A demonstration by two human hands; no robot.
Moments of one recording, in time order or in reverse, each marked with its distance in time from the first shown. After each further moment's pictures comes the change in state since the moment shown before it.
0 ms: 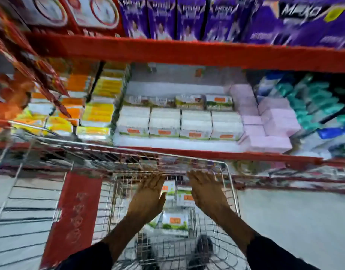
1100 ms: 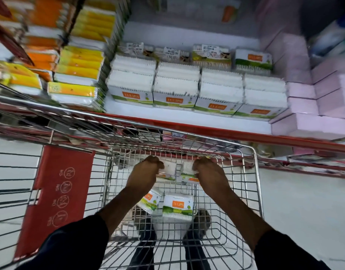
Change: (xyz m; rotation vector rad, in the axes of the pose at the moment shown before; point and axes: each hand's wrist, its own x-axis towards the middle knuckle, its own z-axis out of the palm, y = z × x) left_hand 0.045 -0.051 0.064 -0.127 -0.074 -0.082; right_hand 0.048 0.005 0.074 0.171 -0.223 0.137
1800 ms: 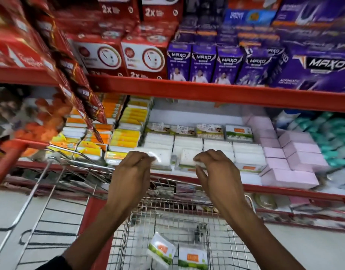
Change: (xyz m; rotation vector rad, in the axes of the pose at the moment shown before) left_hand -0.054 0.027 -0.250 0.000 0.652 0.144; right_hand -0.046 -0.122 -0.222 0.080 0.617 -0.135
